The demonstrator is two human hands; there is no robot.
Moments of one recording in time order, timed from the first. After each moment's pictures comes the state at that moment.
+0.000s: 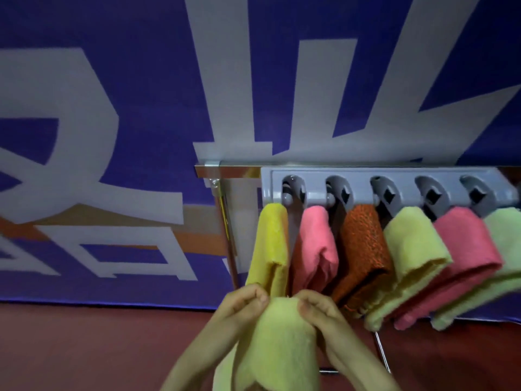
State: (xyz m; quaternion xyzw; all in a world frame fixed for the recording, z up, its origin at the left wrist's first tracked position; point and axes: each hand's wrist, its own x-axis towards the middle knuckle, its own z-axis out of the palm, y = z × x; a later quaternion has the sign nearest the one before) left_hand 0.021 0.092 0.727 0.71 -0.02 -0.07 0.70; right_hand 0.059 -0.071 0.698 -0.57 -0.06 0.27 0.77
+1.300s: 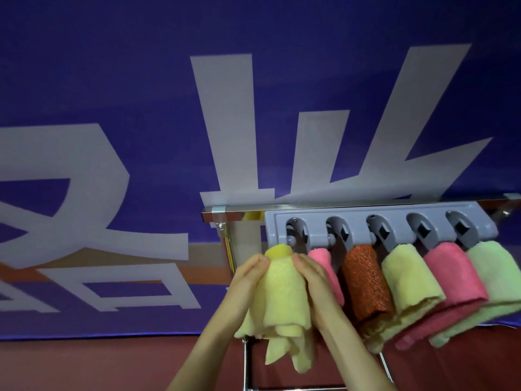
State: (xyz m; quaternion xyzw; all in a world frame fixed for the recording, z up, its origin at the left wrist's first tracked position) left_hand 0.109 0.105 0.784 0.66 0.05 -0.02 0.75; right_hand 0.123 -0.013 0.789 -0.52 0.10 0.14 0.83
